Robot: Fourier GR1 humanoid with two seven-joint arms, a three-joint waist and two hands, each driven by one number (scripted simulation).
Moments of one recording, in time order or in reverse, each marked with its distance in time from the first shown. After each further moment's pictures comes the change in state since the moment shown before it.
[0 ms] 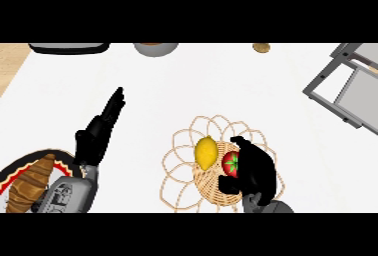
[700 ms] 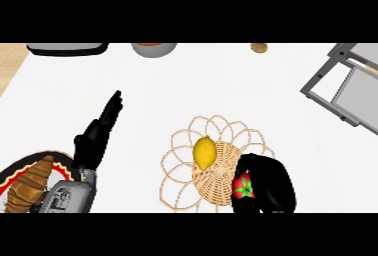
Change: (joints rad) left arm 0.029 -0.017 0.027 -0.003 -0.034 -0.020 -0.018; right arm 0.095 -0.176 0.055 -0.113 -0.019 0.092 -0.263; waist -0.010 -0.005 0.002
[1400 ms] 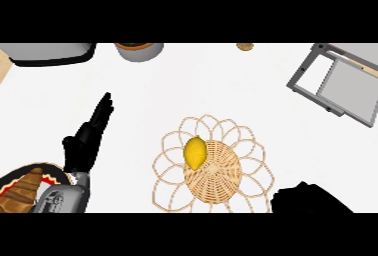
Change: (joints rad) left arm 0.029 0.009 0.038 -0.011 0.017 0.016 0.000; right arm 0.196 -0.451 -0.097 -0.343 -0.432 0.105 -0.753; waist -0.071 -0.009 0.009
